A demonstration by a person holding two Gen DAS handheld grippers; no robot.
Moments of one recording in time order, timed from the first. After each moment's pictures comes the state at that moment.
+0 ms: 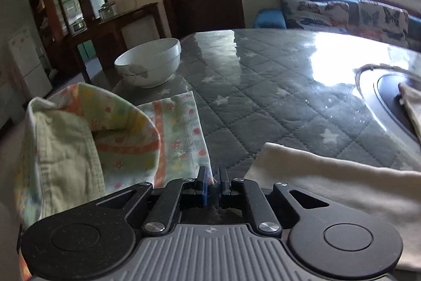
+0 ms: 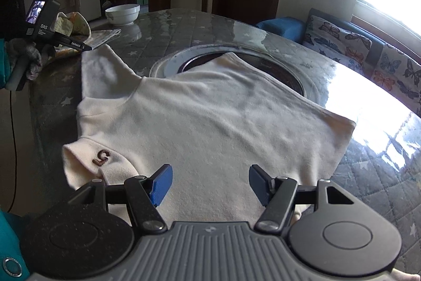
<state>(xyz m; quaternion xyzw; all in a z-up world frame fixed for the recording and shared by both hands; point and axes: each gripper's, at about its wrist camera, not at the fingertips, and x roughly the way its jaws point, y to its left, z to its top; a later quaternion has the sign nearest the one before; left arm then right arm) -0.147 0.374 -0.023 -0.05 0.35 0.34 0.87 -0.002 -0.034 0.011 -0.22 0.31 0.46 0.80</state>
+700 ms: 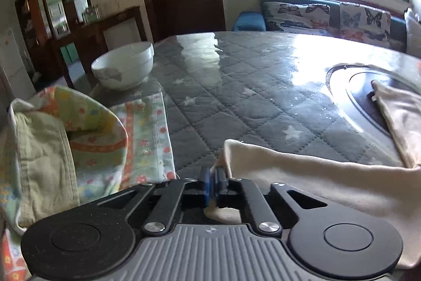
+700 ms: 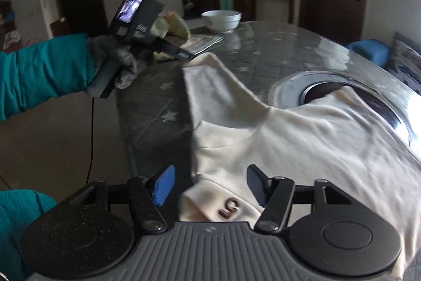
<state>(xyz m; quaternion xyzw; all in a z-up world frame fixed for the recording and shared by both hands) -0.135 0.351 -0.026 -0.03 0.35 0.30 0.89 -0.057 0.041 0.012 -0.23 0.30 0.62 0.68</state>
